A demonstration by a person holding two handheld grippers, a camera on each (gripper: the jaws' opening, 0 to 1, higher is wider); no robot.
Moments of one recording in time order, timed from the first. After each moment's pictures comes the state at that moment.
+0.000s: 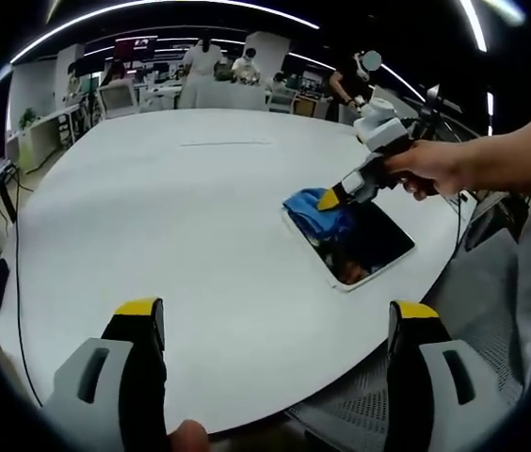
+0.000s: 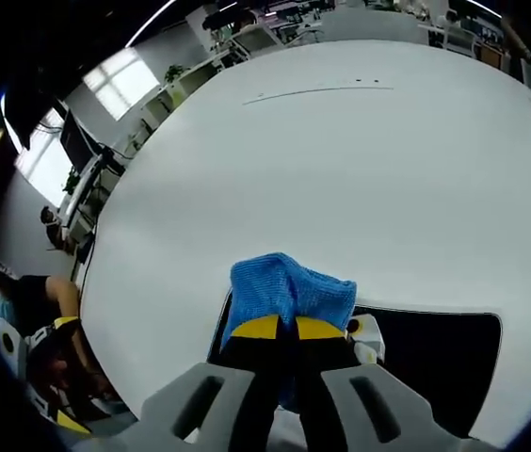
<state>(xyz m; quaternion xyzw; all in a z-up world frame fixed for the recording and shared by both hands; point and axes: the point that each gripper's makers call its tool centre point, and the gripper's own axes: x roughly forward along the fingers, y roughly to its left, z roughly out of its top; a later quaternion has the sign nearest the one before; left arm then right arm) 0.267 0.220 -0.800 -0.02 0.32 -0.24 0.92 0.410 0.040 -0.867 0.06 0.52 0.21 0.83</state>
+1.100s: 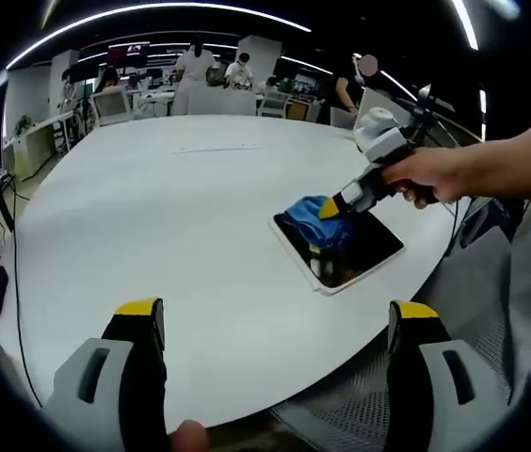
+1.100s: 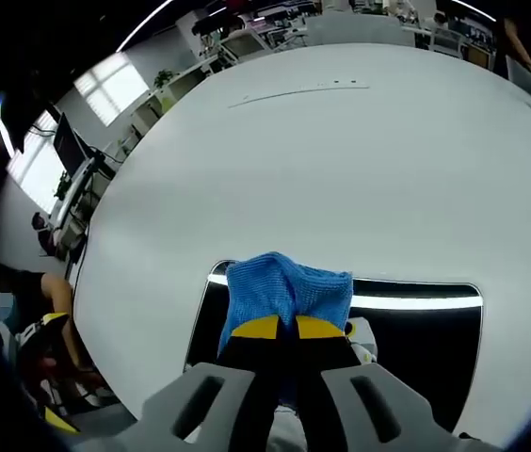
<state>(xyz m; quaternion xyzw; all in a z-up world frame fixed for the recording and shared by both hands) 0.253 0.204 -0.786 -0.02 0.31 -0.25 0.91 0.386 0.019 -0.869 0.05 0.51 0.18 0.84</state>
